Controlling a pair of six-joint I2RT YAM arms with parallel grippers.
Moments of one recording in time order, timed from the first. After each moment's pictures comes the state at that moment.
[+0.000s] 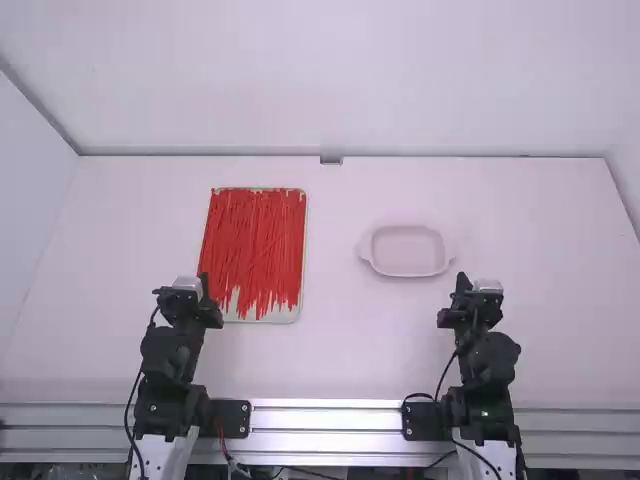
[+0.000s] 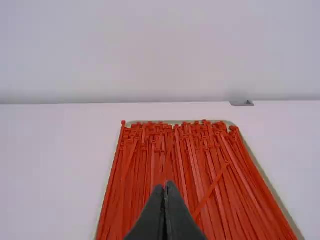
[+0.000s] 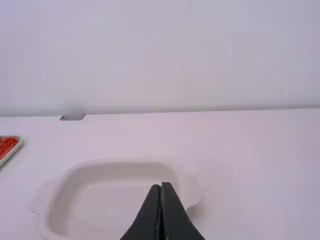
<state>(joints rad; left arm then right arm) 0.00 0.01 0.01 -0.10 0.00 0.00 0.00 0.01 0.01 -0.10 -0.02 0.00</state>
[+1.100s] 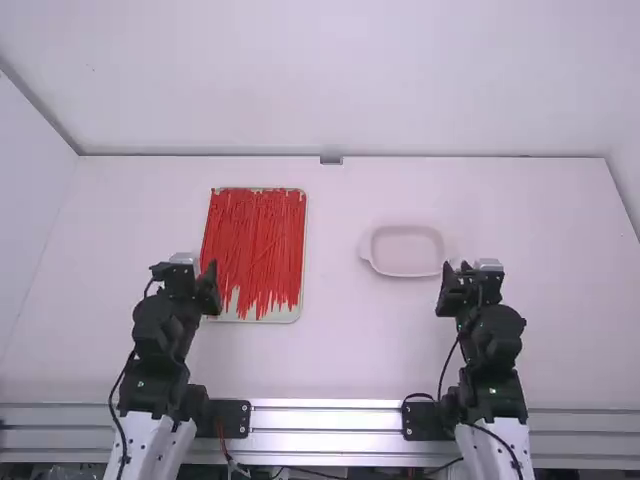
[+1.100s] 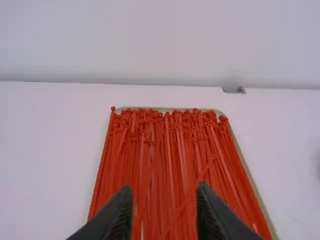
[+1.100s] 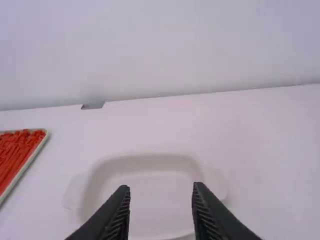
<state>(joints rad) -0.01 0.37 0.27 -0.15 0.04 -0.06 0.00 0.37 0.19 -0.05 -0.10 0.07</state>
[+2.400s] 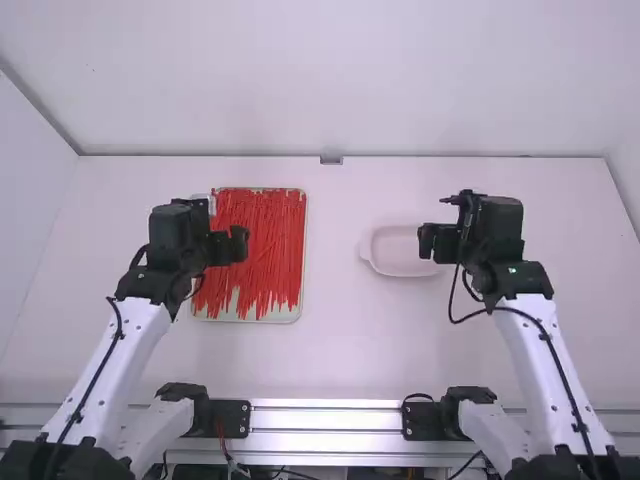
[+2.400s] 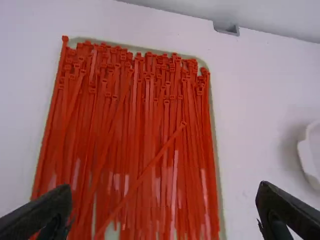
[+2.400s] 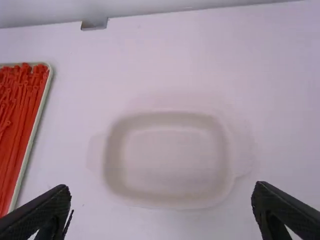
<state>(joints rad) -0.02 1.06 0.80 -0.44 0.15 -0.25 0.03 1.13 0.91 -0.58 -0.17 0.05</state>
